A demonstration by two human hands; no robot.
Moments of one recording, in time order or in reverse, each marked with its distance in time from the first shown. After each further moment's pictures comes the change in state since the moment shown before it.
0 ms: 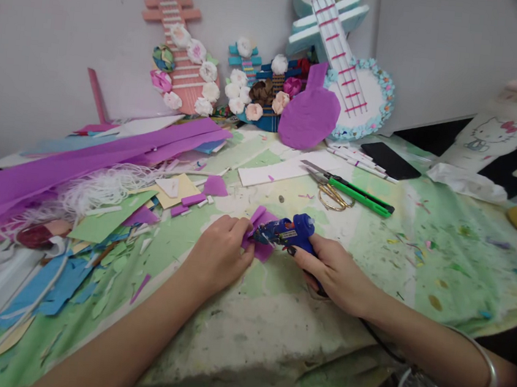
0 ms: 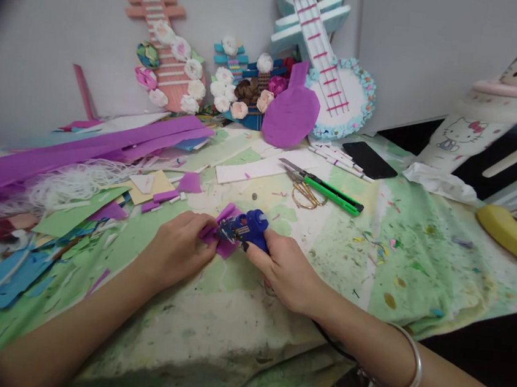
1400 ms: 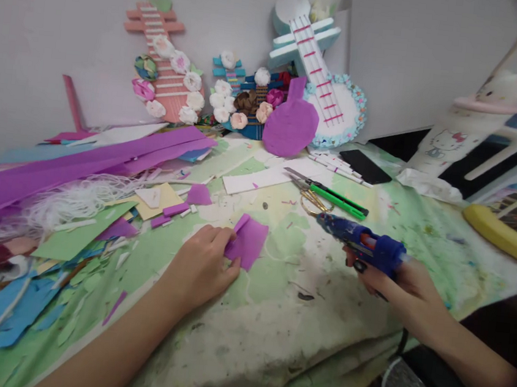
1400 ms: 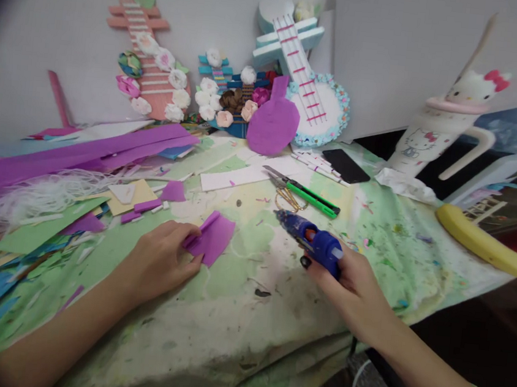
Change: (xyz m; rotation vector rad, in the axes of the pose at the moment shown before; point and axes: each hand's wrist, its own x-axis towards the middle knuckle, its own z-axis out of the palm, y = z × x) left_hand -0.001 0.001 -0.005 -0.003 -0.034 0.030; right_hand -0.064 0.049 -0.062 -0.168 0.392 -0.092
